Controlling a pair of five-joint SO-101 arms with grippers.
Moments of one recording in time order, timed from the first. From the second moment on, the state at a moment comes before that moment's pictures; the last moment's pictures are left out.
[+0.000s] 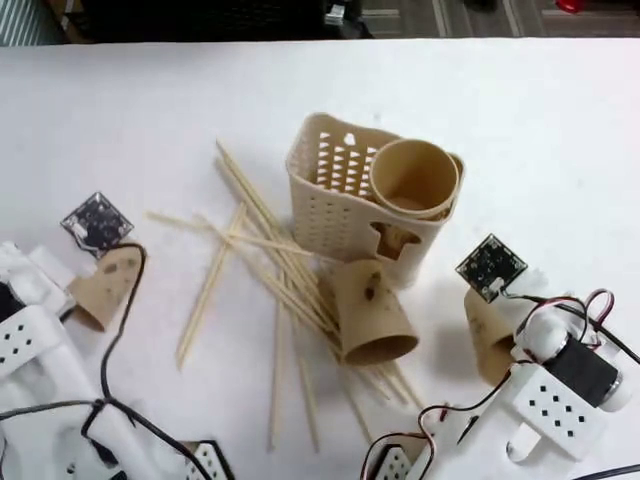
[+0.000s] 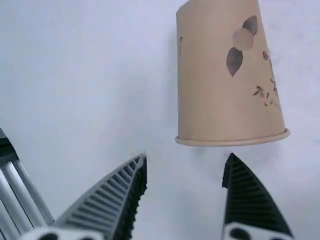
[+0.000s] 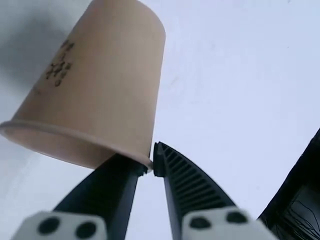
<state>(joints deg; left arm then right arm) -43.9 -41.8 46.8 61.7 -80.6 37.6 -61.7 52.9 74.7 84.1</state>
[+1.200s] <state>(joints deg) -34.7 -41.8 56.3 51.1 -64.4 46.4 -61.7 42.0 74.7 79.6</state>
